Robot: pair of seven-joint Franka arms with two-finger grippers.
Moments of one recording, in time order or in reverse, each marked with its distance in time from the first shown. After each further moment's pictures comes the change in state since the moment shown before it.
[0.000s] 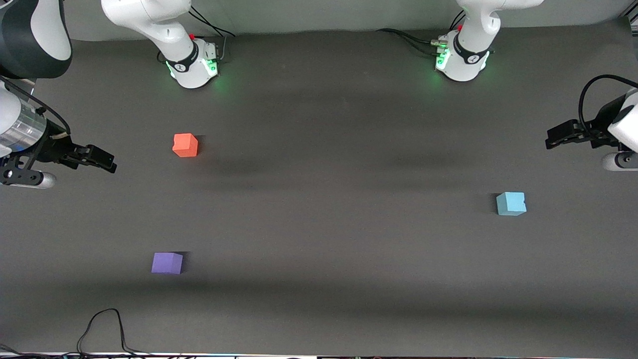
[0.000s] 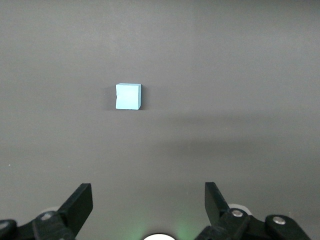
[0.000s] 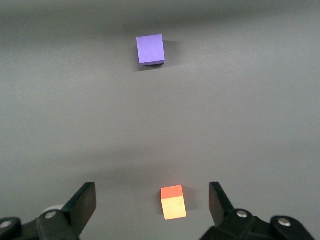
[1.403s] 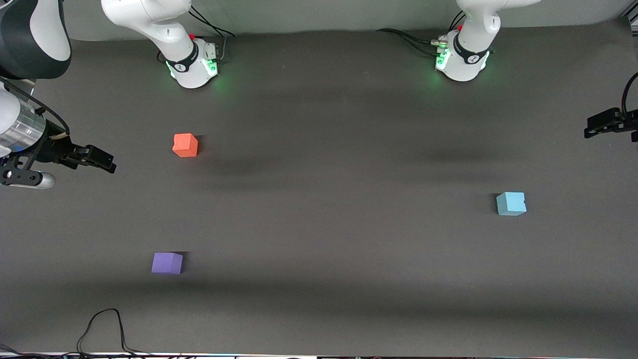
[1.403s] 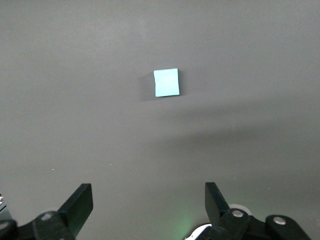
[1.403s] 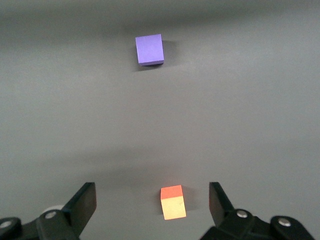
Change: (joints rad) left arm 0.121 -0.070 0.024 -0.140 0.072 0.065 0.279; right arm 0.000 0.001 -0.003 0.000 0.000 0.000 0.000
